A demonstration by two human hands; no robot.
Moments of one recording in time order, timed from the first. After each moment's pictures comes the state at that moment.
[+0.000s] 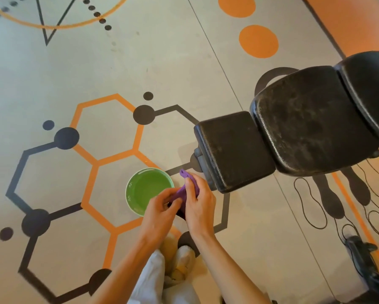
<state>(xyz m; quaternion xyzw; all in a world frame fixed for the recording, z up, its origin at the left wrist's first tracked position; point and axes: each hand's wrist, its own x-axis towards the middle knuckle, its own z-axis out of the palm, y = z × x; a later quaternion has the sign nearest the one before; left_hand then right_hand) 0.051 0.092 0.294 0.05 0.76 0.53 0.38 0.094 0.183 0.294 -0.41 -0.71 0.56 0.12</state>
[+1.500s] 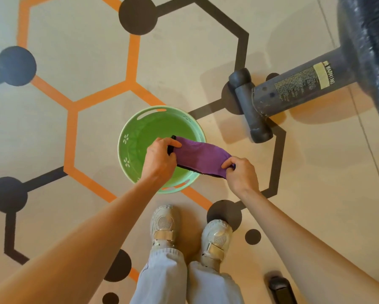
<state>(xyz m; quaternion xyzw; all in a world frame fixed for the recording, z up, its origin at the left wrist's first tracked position) -0.018 0.051 -0.059 0.07 0.89 0.27 0.38 0.122 0.192 -0.079 -0.48 -0.77 0.37 -0.22</state>
